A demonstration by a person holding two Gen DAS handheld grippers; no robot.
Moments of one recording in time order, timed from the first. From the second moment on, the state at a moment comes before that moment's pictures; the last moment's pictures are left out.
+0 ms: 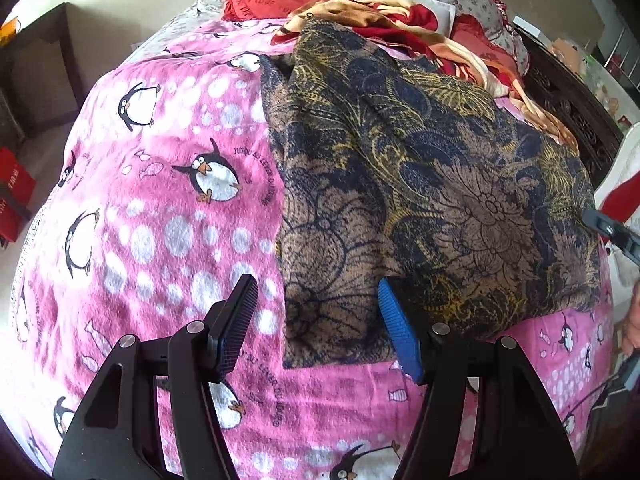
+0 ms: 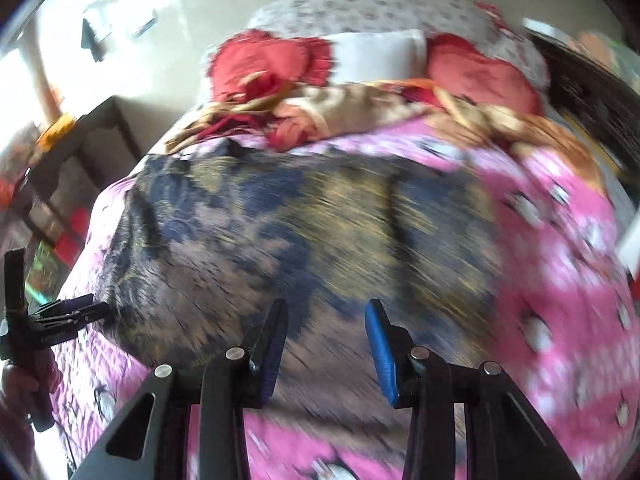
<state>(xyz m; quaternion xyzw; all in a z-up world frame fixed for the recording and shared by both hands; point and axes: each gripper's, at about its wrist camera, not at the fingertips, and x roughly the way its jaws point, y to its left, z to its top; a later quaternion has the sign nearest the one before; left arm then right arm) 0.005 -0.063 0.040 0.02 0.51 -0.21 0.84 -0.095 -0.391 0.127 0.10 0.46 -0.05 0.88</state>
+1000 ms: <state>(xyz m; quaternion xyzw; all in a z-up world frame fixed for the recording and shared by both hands) 0.023 -0.036 0.014 -0.11 0.50 -0.25 0.82 0.078 -0.303 0.106 0.07 0.46 0.03 0.89</state>
